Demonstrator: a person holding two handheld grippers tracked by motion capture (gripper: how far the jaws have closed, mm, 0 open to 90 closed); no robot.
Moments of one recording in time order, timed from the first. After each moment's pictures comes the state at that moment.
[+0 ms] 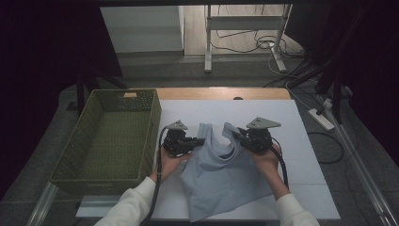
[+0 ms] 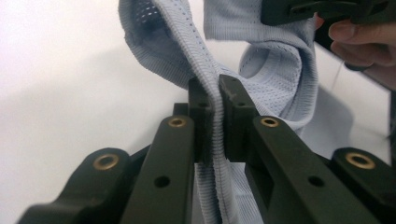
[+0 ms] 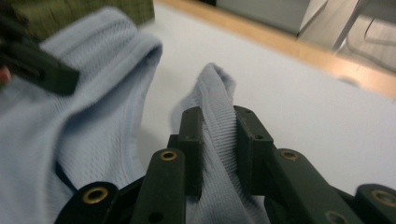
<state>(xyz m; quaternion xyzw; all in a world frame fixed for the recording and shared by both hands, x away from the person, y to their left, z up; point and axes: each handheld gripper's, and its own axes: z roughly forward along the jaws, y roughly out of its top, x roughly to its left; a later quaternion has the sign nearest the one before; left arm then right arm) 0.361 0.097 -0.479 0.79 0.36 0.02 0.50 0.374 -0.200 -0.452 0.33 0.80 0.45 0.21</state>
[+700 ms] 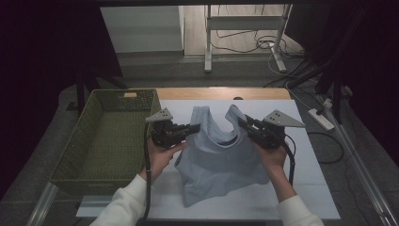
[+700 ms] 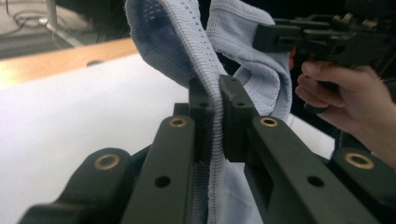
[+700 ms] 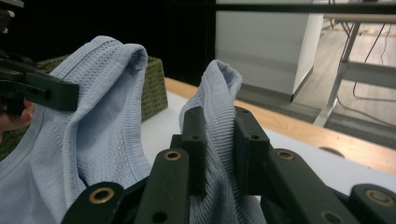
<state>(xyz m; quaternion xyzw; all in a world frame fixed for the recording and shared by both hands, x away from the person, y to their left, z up) 0.340 0.121 -0.416 0.73 0.33 0.05 0.59 0.348 -0.212 -0.399 0.32 0.72 0.57 0.24</state>
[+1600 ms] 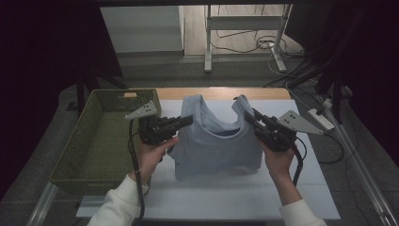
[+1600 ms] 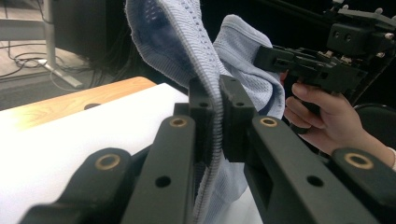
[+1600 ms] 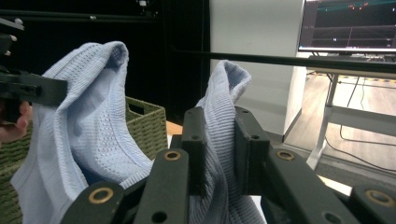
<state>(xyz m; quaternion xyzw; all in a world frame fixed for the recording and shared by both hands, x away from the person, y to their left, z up) 0.317 0.142 -0.379 0.70 0.31 0.06 0.64 0.318 -0.219 -0.366 0.30 0.67 0.62 0.28</state>
